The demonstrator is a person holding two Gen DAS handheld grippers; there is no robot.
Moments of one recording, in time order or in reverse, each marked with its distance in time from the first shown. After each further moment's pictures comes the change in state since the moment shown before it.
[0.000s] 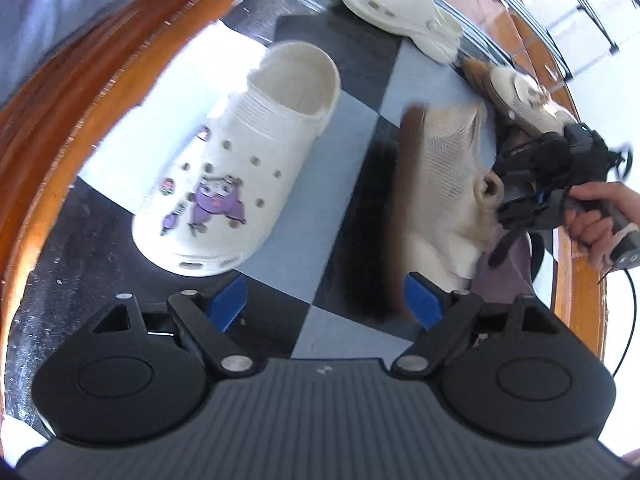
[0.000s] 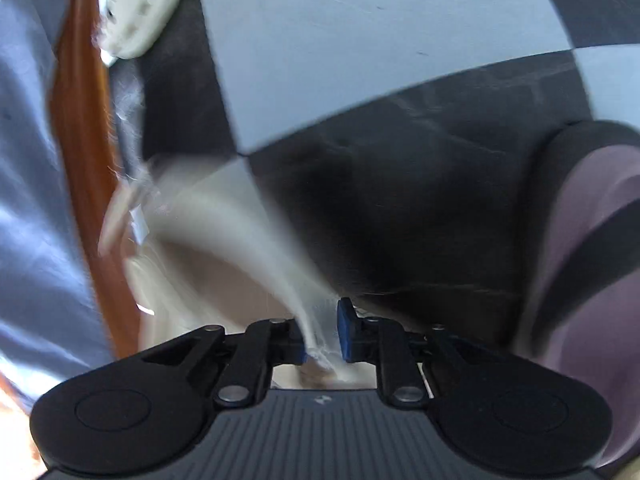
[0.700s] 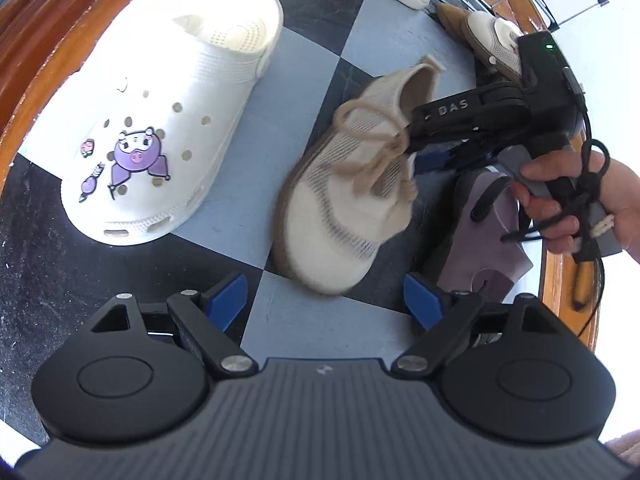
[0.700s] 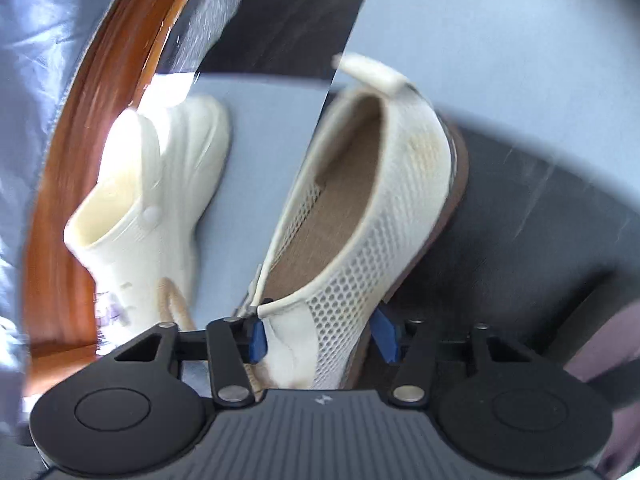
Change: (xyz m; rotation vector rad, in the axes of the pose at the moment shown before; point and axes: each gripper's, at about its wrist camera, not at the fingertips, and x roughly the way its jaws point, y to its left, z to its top) left arm 0.035 -0.030 -0.009 0.042 0.110 -0.028; right arm 0.052 0.066 -0.035 -0.485 0.044 -0.118
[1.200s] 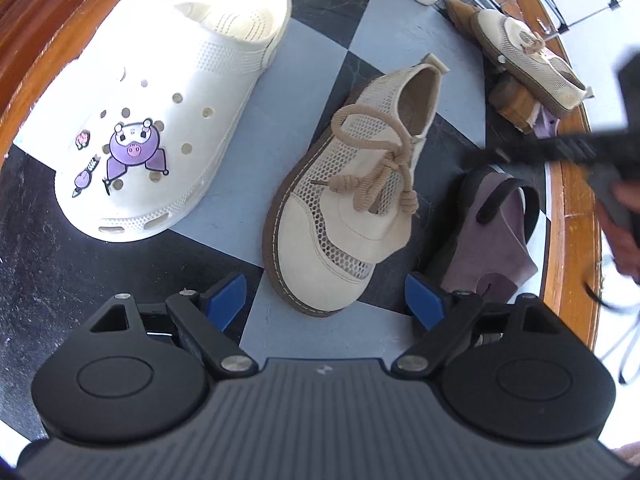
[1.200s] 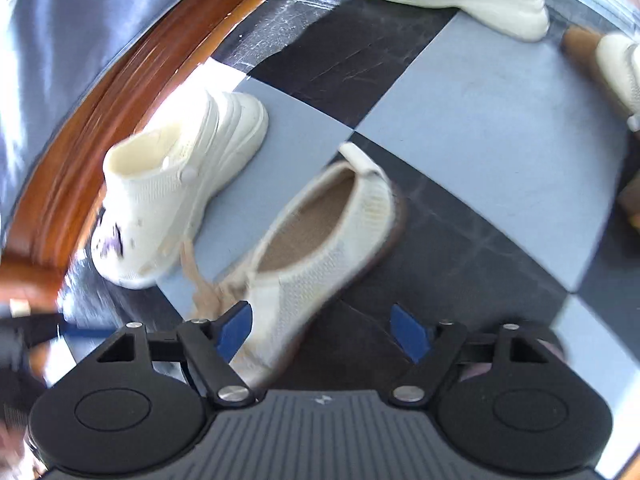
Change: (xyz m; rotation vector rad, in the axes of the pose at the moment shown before) left arm 0.012 0.007 0.005 -0.041 0.022 -0.010; right arm -0.080 0.033 -0.048 -0.360 -0.115 -0.199
